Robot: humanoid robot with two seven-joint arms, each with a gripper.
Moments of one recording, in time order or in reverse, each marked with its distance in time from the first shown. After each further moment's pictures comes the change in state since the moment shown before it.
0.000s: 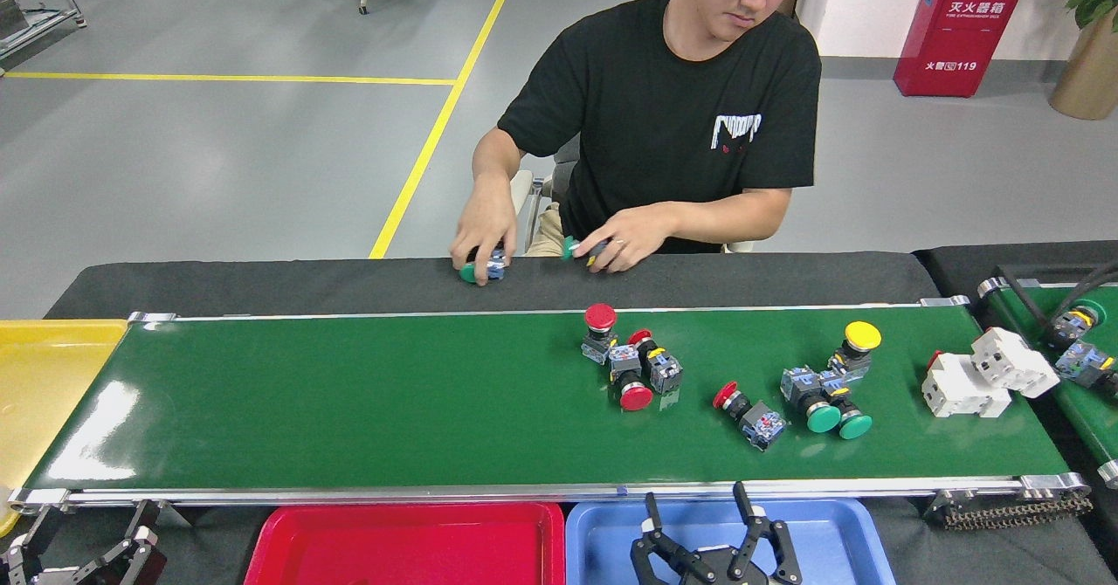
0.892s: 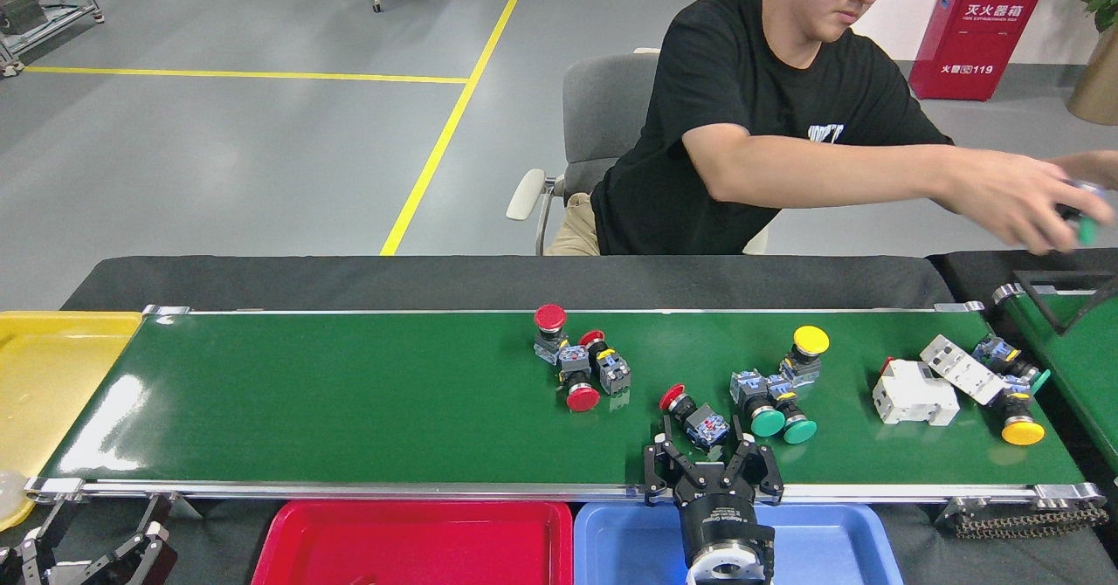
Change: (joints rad) left arm -0.009 0.000 -0.017 0.000 0.000 0.000 0.000; right arm -0.250 0.086 -0.008 0.280 0.000 -0.070 0.146
